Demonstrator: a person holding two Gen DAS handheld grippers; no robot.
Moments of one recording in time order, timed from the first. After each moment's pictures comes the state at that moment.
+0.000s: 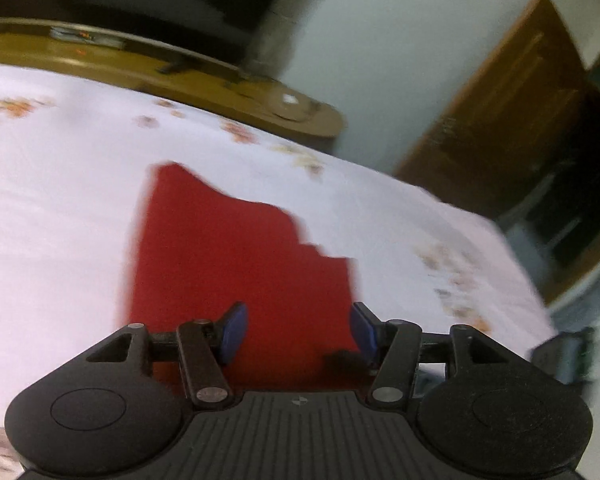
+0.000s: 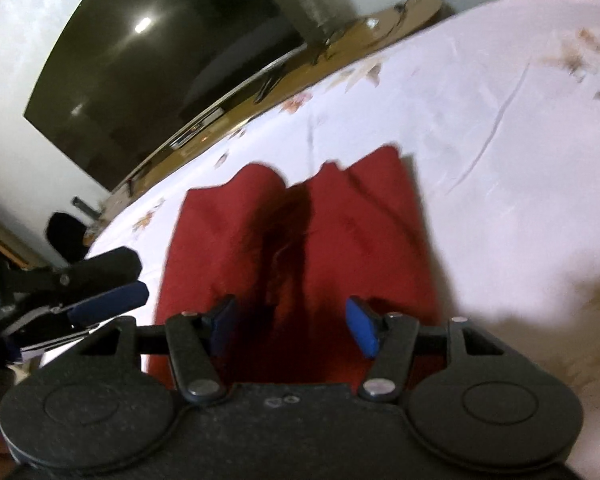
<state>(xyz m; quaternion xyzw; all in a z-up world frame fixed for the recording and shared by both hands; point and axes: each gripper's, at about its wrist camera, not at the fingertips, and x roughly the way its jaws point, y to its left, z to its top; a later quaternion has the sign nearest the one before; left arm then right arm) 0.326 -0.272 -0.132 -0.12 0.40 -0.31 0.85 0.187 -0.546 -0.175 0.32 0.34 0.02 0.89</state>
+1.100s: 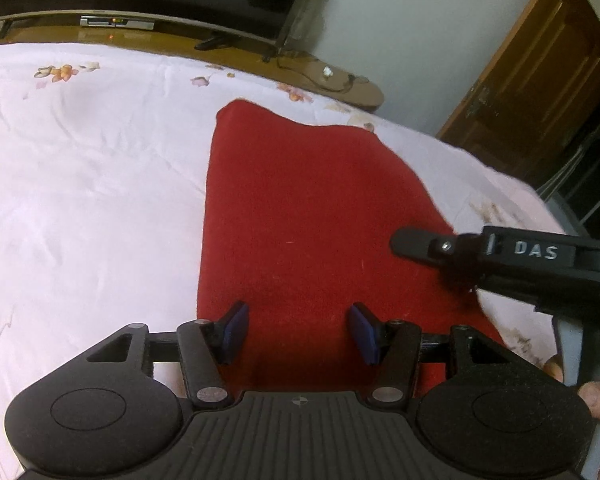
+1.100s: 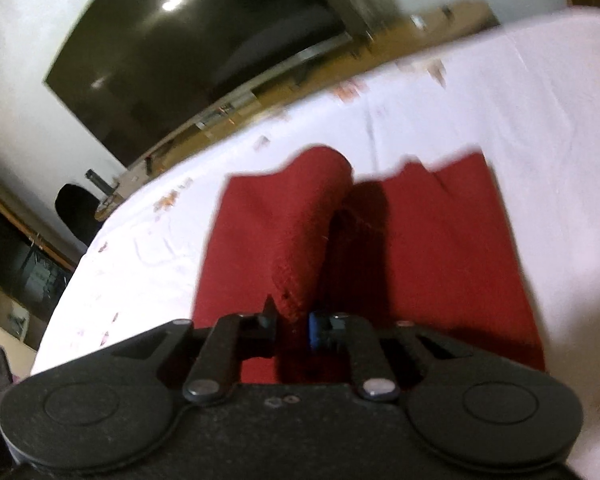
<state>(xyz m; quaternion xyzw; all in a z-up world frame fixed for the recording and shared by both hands) 0.311 -0.245 -0.188 -0.08 0.42 -0.29 0.85 0.211 -0.494 -0.158 0.26 0.33 0.04 0.91</state>
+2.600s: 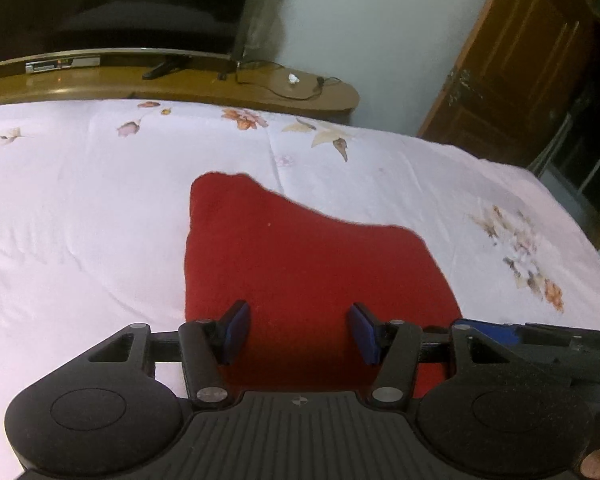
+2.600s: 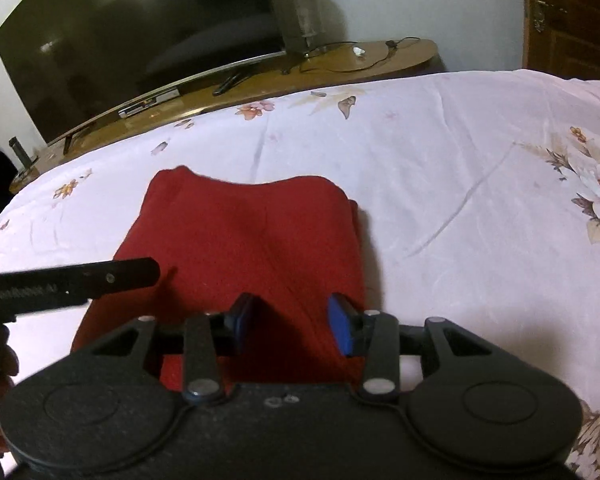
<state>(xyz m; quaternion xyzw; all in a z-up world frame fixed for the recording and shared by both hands) 0.378 -0.337 -0.174 -0.03 0.40 -0.32 0.86 0.221 -0.546 -0.171 0.15 0.36 -0.07 0.92</state>
